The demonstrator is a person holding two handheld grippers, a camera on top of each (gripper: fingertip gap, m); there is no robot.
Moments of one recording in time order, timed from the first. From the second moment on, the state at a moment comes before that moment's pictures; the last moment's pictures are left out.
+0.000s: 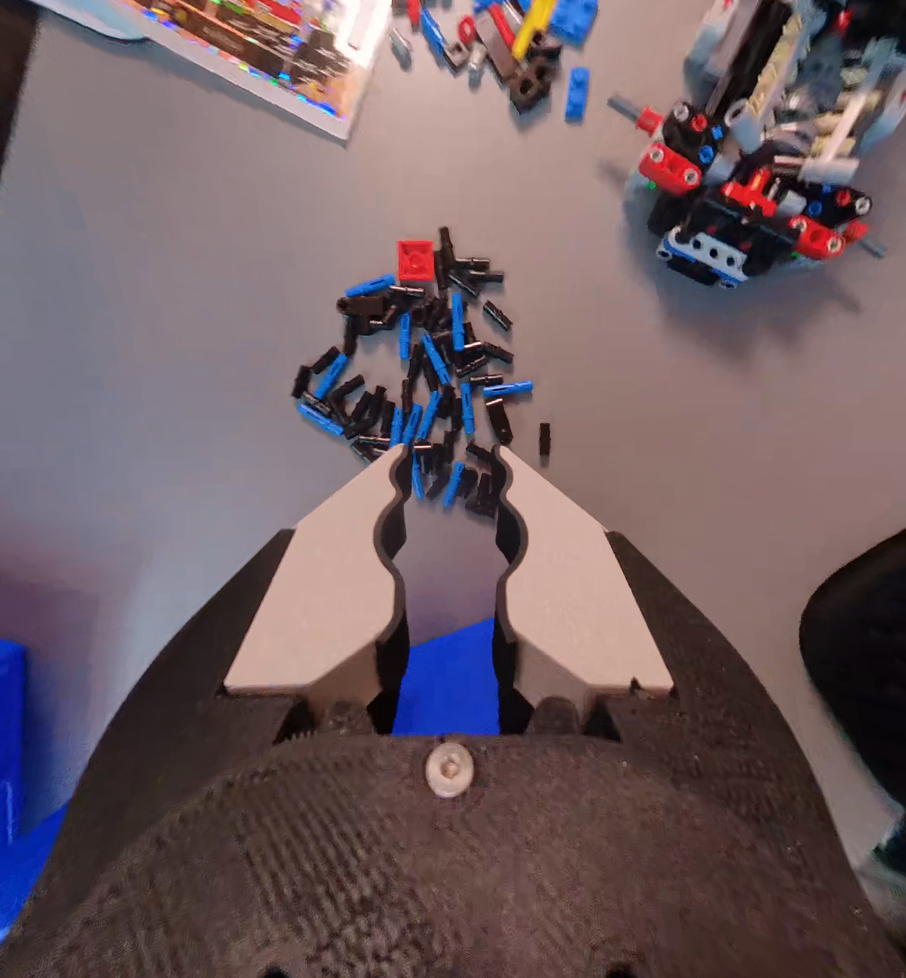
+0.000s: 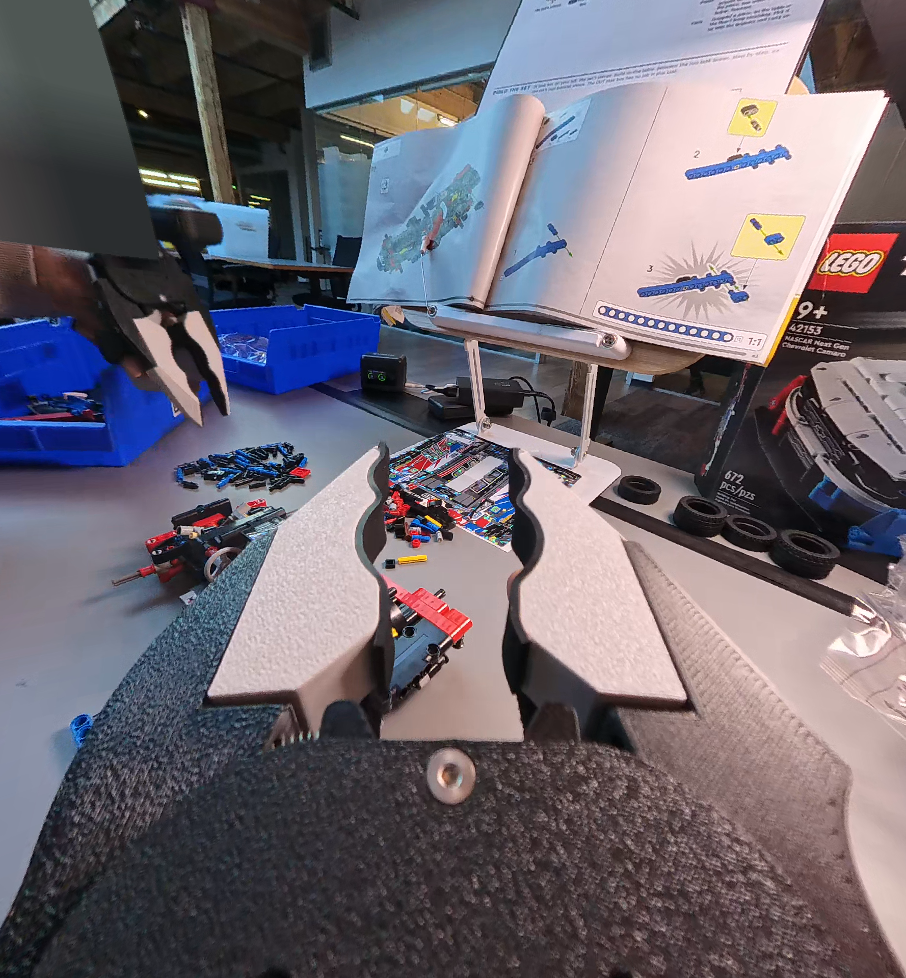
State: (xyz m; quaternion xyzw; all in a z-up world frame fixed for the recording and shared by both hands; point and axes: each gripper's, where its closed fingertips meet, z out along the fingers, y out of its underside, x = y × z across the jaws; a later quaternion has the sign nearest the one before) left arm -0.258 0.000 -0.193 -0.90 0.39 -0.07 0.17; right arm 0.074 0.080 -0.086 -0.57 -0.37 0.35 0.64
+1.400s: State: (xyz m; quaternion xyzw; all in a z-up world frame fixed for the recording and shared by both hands) left arm -0.331 0.005 -0.099 -0.89 0.23 -0.06 0.40; right arm 0.076 0.081 -0.090 -0.58 -0.37 0.35 0.64
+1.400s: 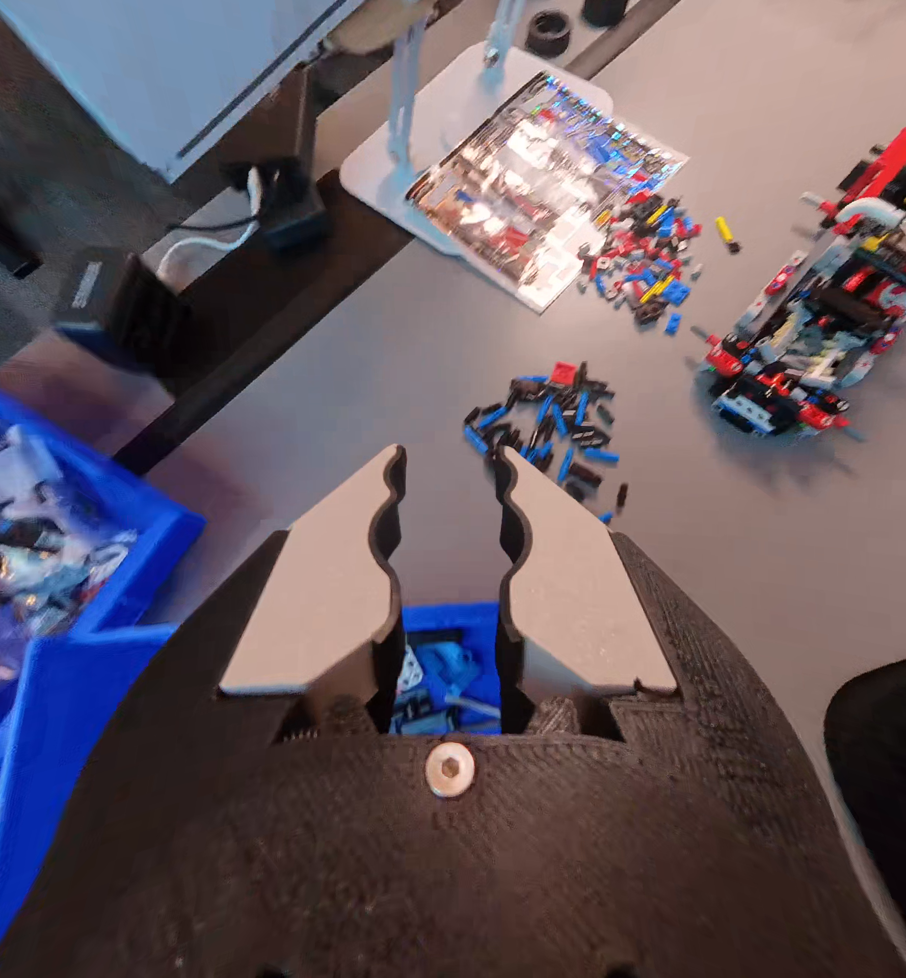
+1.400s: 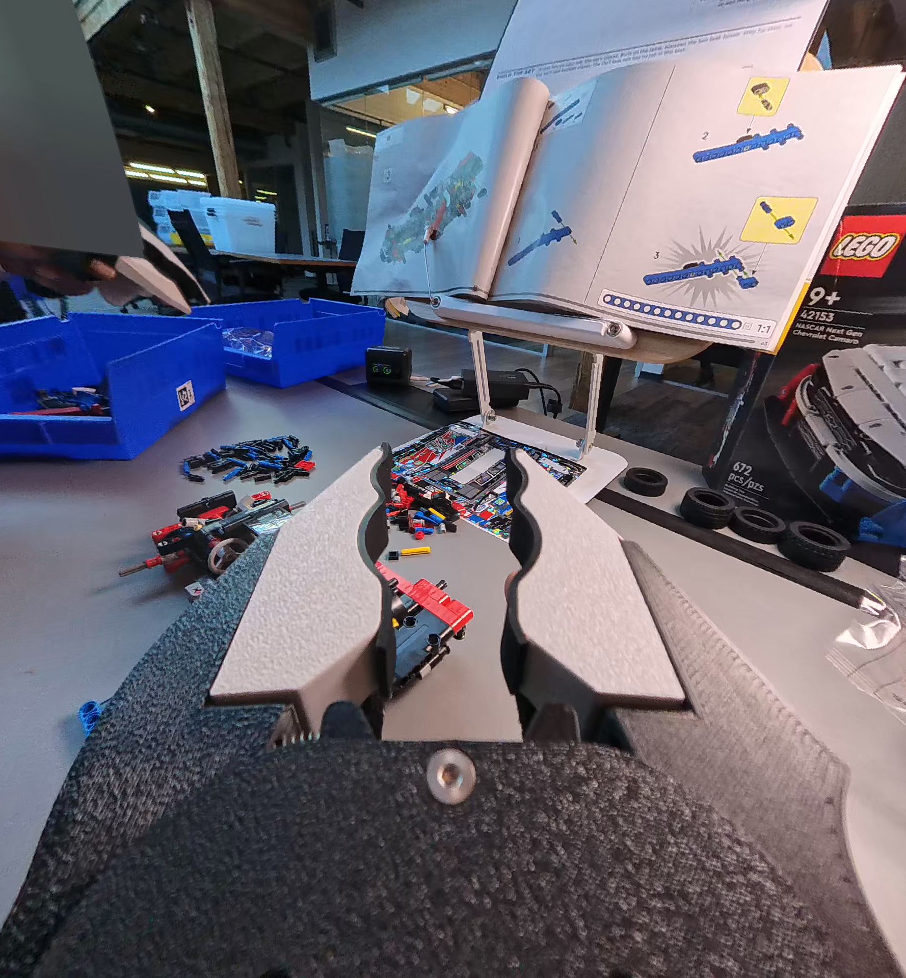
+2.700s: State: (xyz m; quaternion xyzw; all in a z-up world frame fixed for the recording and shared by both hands) left arm -0.504 -0.118 -0.217 -0.98 0.19 0.06 0.03; right arm 0.078 0.030 -0.109 -0.56 -0.54 0.34 0.53
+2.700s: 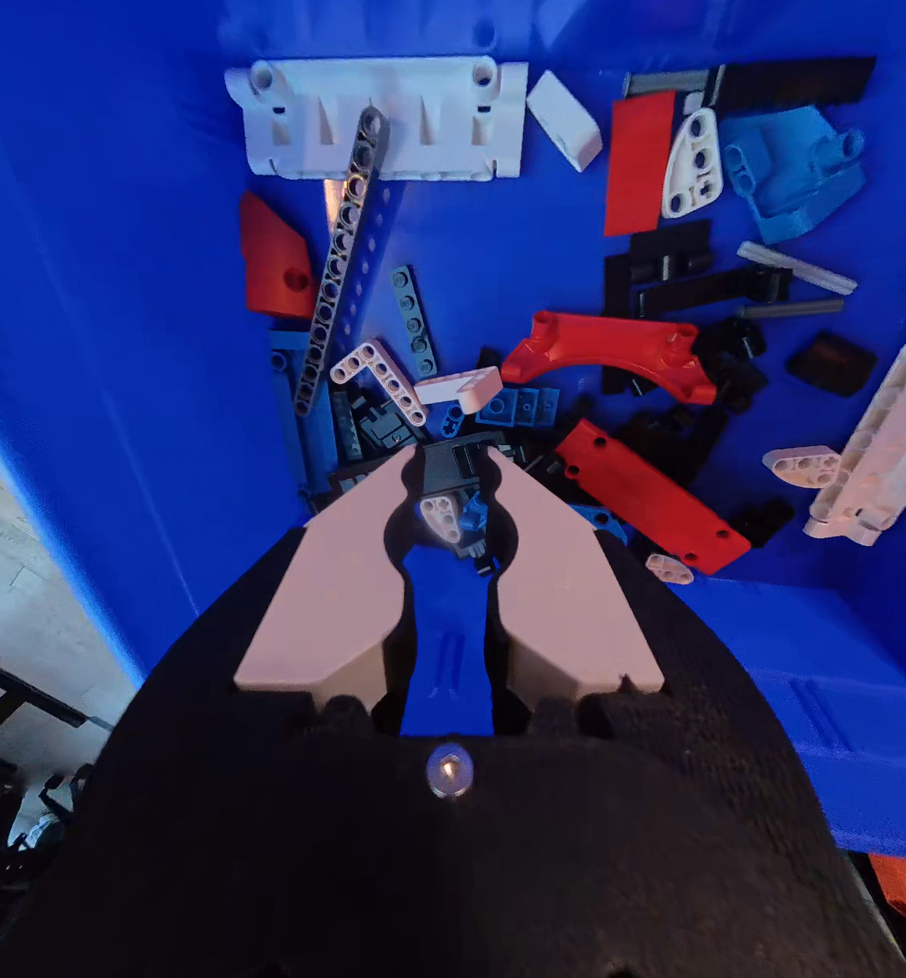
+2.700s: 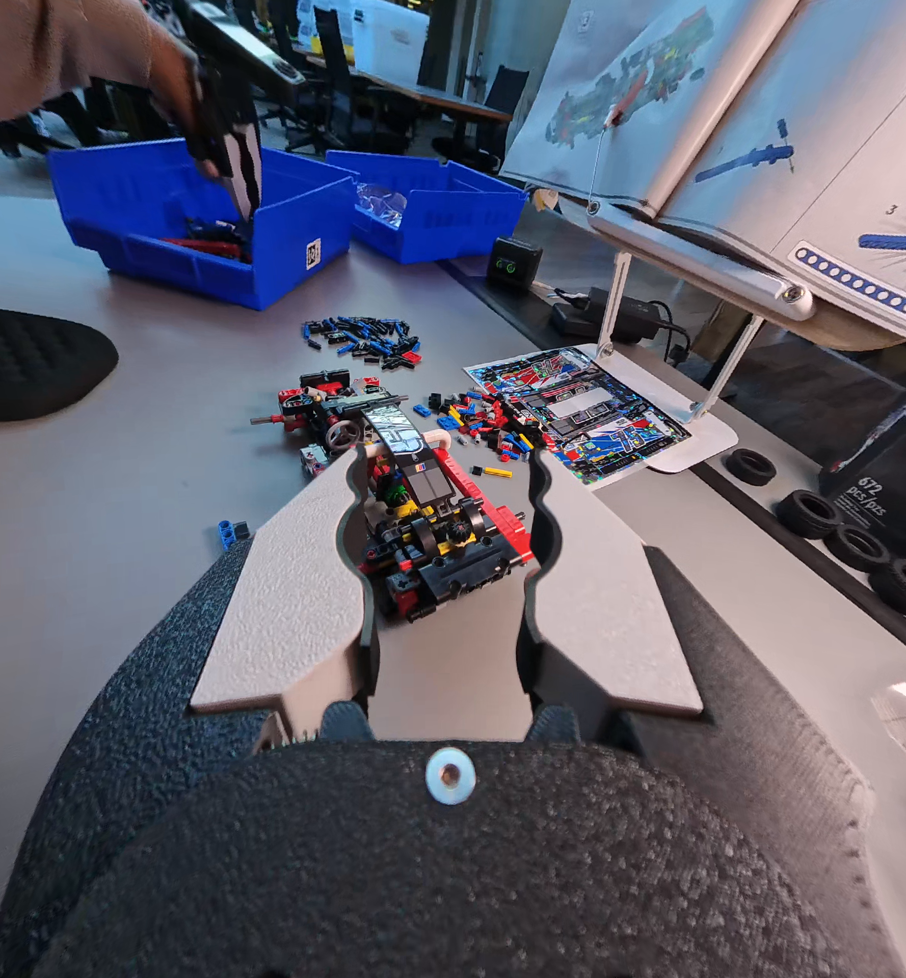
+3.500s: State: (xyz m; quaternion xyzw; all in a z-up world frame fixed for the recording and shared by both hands) left arm -0.466 -0.088 -0.159 -0.97 0.20 -0.01 0.16; right arm 0.086 0.026 -0.108 -0.56 -0.55 0.33 0.52
